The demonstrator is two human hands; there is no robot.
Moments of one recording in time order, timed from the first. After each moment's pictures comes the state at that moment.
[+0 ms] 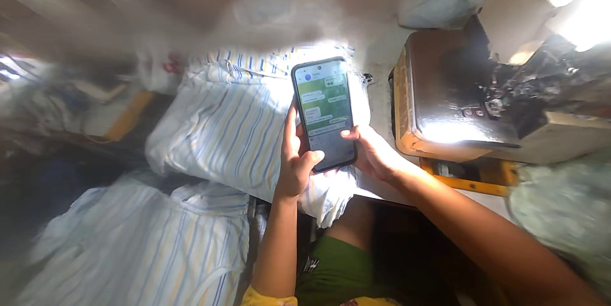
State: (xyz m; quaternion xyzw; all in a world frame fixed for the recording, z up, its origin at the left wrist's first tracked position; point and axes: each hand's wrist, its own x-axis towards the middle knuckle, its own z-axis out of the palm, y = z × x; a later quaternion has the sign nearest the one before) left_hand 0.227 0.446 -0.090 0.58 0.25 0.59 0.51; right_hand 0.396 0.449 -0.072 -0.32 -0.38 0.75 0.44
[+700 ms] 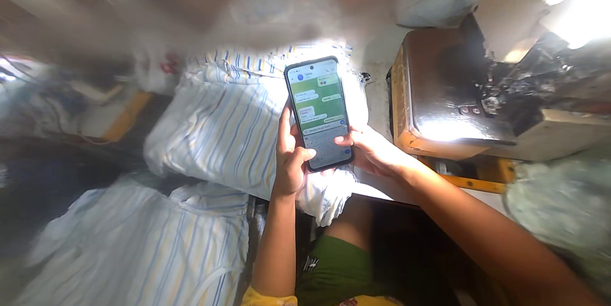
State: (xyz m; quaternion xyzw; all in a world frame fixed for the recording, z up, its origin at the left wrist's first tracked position) left_hand 0.226 0.447 -0.090 0.53 0.25 0.60 0.53; right_hand 0.405 0.455 -0.077 -0.24 -0.42 0.77 0.41
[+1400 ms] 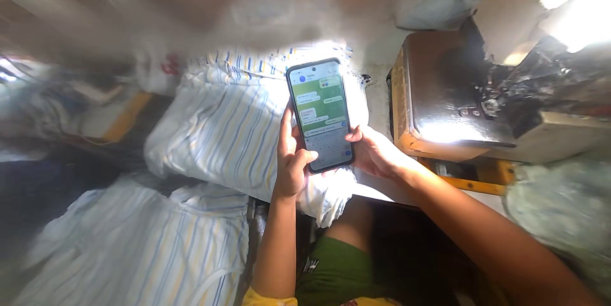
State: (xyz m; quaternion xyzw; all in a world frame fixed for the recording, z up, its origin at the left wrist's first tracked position) left_hand 0.226 0.446 -0.089 0.54 0.26 0.60 0.53; right_hand 0.405 0.453 -0.072 -0.25 -0.38 0.79 0.41
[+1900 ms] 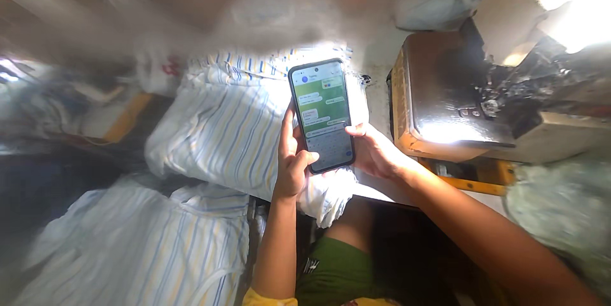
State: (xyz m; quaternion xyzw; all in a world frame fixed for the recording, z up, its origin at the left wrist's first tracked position) left_hand 0.226 0.445 -0.089 0.55 0.25 0.60 0.53; right_hand 0.405 0.454 -0.075 -0.23 -0.39 0.79 0.42
